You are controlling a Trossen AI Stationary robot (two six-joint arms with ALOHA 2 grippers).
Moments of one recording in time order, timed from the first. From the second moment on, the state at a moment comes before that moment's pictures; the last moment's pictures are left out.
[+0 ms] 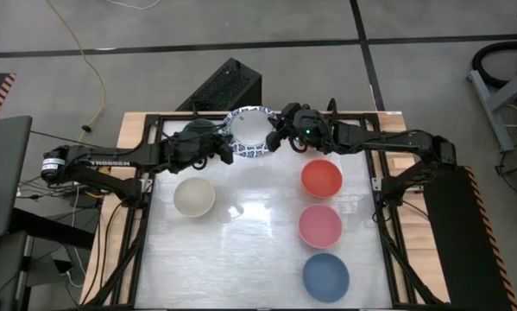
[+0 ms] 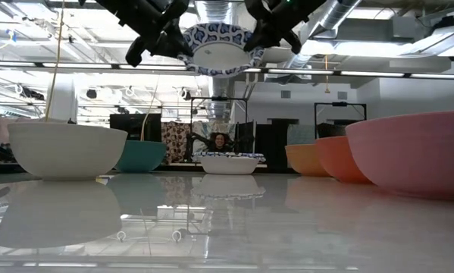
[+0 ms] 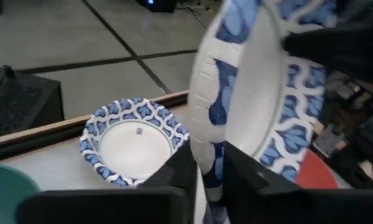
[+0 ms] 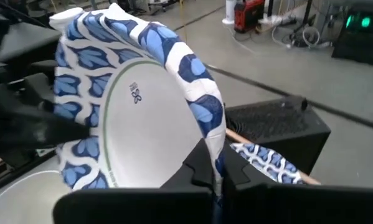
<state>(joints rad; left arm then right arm) 0.15 1.17 0.87 0.02 -0.55 -0.55 -0.22 1.43 1.25 -0.16 0.43 0.35</state>
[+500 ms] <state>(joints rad) 0.18 1.12 0.87 -0.05 -0.60 -0.35 -0.32 1.43 1.25 -0.26 0.35 0.58</state>
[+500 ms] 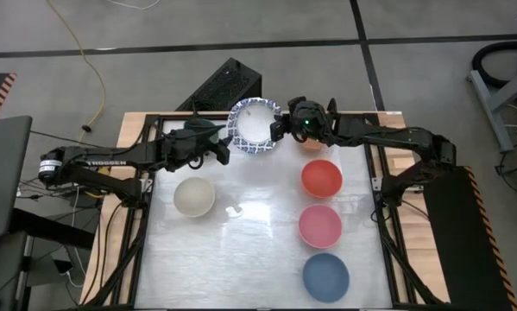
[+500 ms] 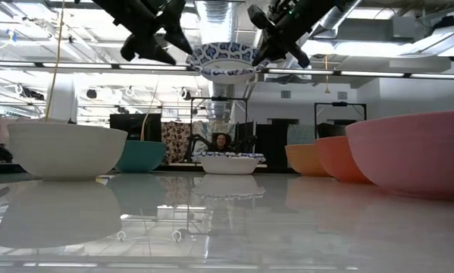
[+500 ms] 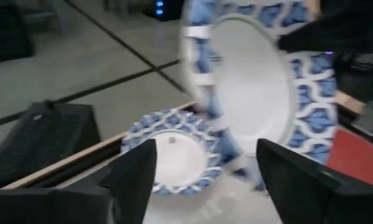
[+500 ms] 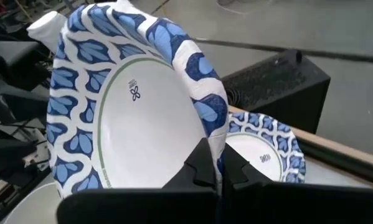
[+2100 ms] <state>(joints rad) 0.25 1.05 0.87 -0.23 -0.47 -0.55 -0.48 1.74 1.25 -0.31 0.18 1.45</state>
